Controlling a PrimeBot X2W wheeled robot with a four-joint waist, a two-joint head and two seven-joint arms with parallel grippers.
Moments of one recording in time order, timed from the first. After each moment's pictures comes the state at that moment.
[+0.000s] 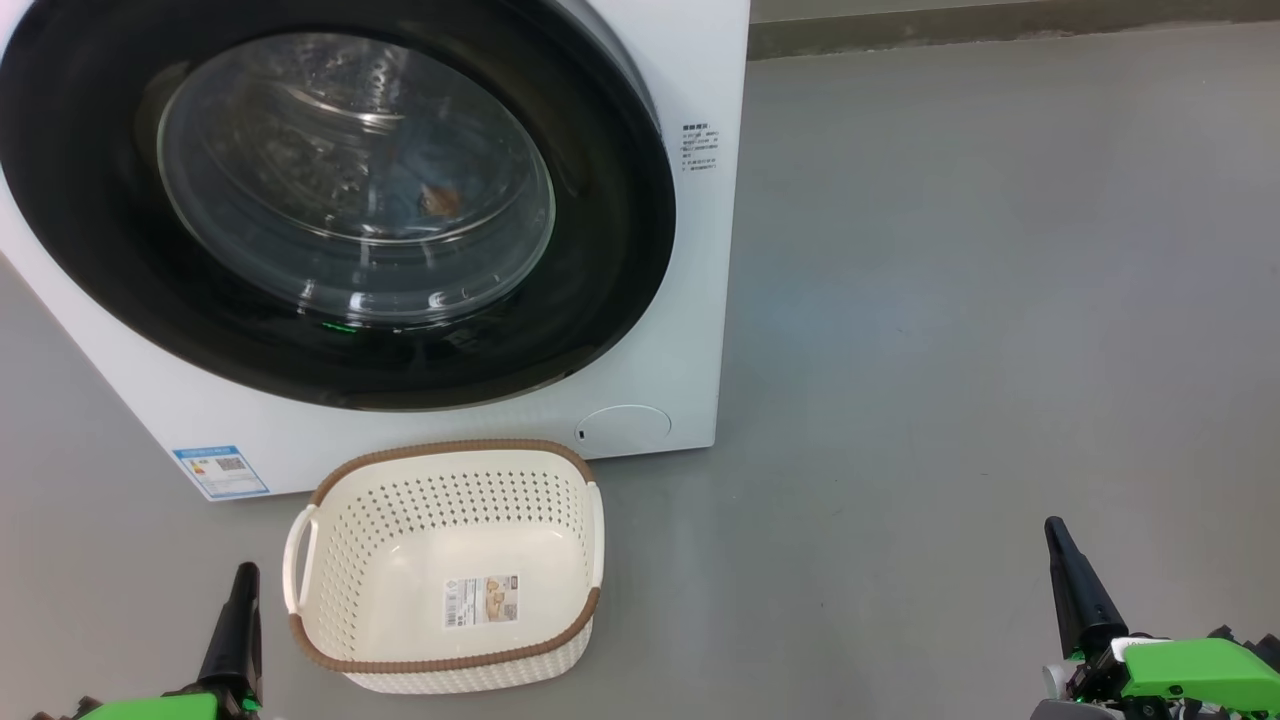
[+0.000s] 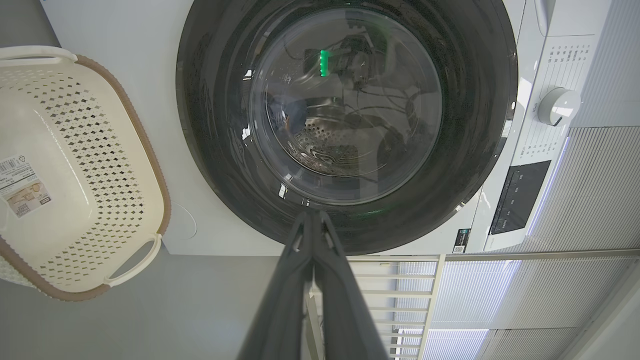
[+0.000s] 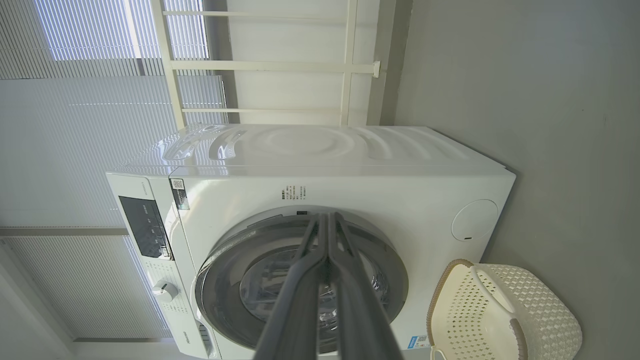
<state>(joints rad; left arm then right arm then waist) -0.07 0.03 0.08 0.27 -1.61 -0.12 0.11 -0.07 -0.04 -0.14 0.27 1.60 0.13 0.11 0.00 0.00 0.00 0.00</state>
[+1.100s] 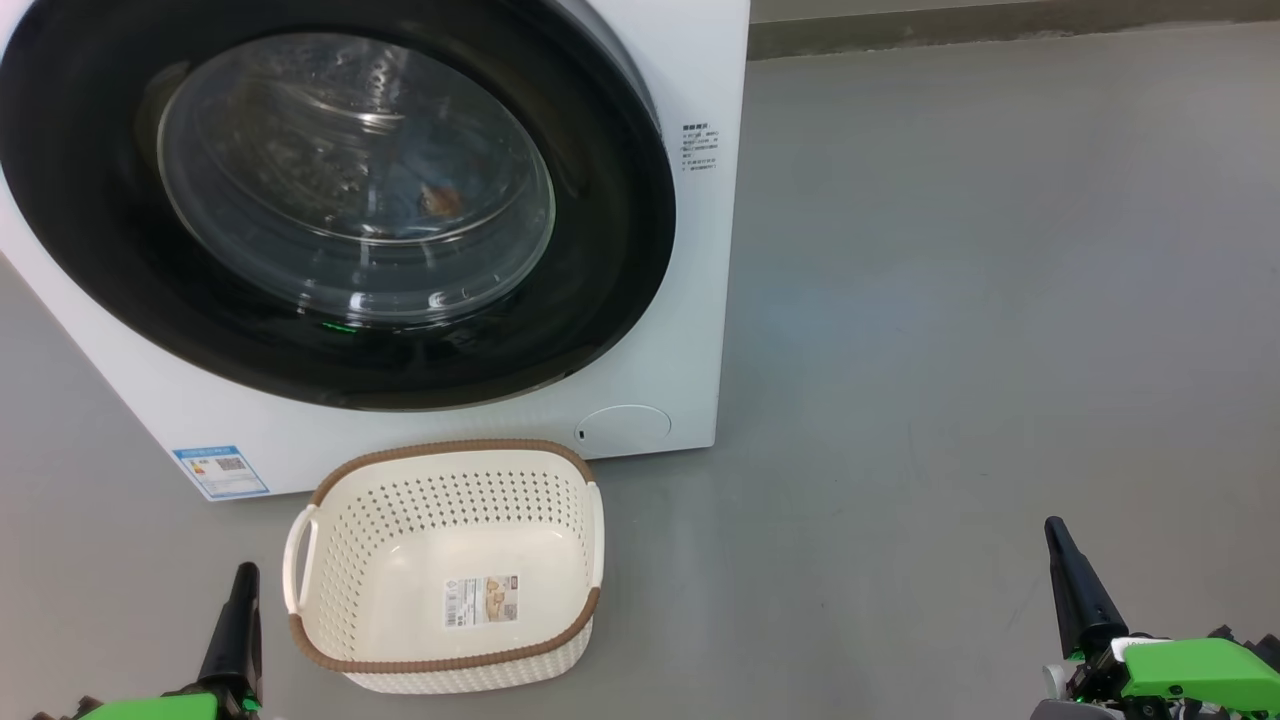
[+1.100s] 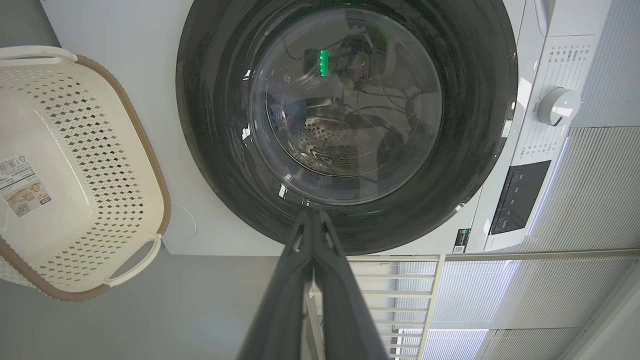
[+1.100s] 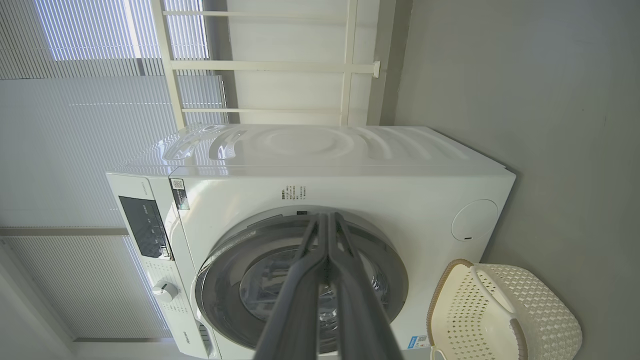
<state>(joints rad) -0.07 0.03 0.08 0.27 -1.61 -0.12 0.11 -0.07 -0.04 -0.14 0.27 1.60 0.13 0.11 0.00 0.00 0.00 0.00</state>
